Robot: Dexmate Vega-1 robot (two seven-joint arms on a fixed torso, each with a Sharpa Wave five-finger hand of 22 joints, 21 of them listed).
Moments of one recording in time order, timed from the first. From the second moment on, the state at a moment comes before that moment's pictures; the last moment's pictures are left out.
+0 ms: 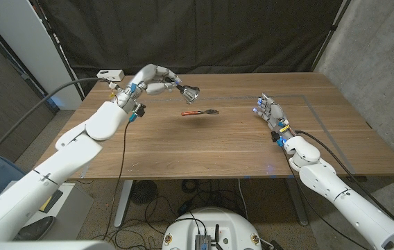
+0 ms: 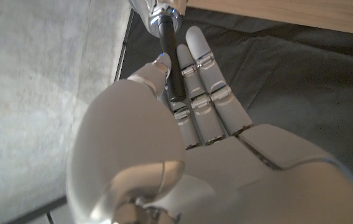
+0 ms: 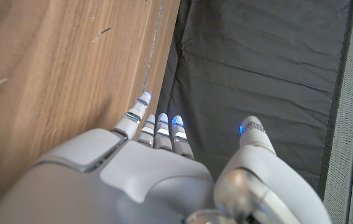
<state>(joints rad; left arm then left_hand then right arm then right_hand) 1.07 0.87 0.18 -2.03 0.06 -0.05 0.12 1.26 0.12 0.49 -0.16 0.18 0.96 0.06 0.37 0.31 0.97 -0.05 0.38 0.67 1.04 -0.06 0.28 0.24 0.96 -0.05 0.66 0.18 -0.99 -0.55 -0.36 -1.48 0.67 0.28 -0.02 0.27 0.08 0.29 -0.14 0.18 0.17 0.11 0.19 0.19 0.12 0.14 0.21 0.19 0.02 0.10 0.20 0.20 0.28 0.02 0.19 0.16</state>
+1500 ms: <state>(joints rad) 1.12 0.97 0.34 -2.25 1.53 0.69 -0.47 1.26 0.12 0.49 -0.16 0.17 0.98 0.04 0.37 0.30 0.98 -0.07 0.36 0.68 1.04 -0.06 0.28 0.23 0.95 -0.06 0.67 0.18 -0.97 -0.54 -0.37 -1.43 0.68 0.29 0.03 0.27 0.08 0.29 -0.14 0.18 0.18 0.12 0.19 0.19 0.12 0.14 0.21 0.19 0.03 0.10 0.20 0.20 0.28 0.02 0.19 0.16</state>
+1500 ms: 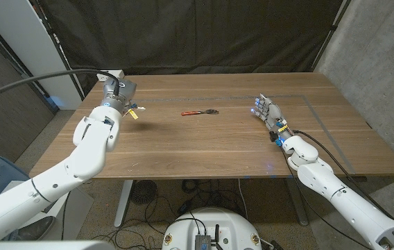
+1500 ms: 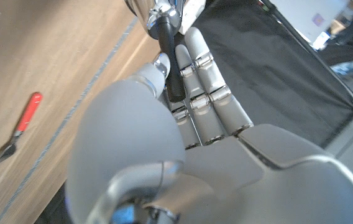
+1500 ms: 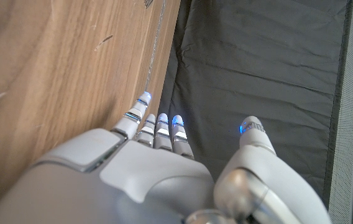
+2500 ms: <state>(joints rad) 1.19 0.74 0.13 -2.30 1.77 0.44 -0.54 1.25 0.13 0.49 -0.16 0.17 0.98 0.03 0.37 0.30 0.99 -0.07 0.34 0.69 1.03 -0.07 0.28 0.23 0.94 -0.06 0.68 0.18 -0.96 -0.53 -0.37 -1.41 0.69 0.27 0.03 0.27 0.08 0.28 -0.14 0.18 0.18 0.12 0.19 0.19 0.12 0.14 0.21 0.19 0.03 0.10 0.20 0.20 0.28 0.02 0.19 0.16</state>
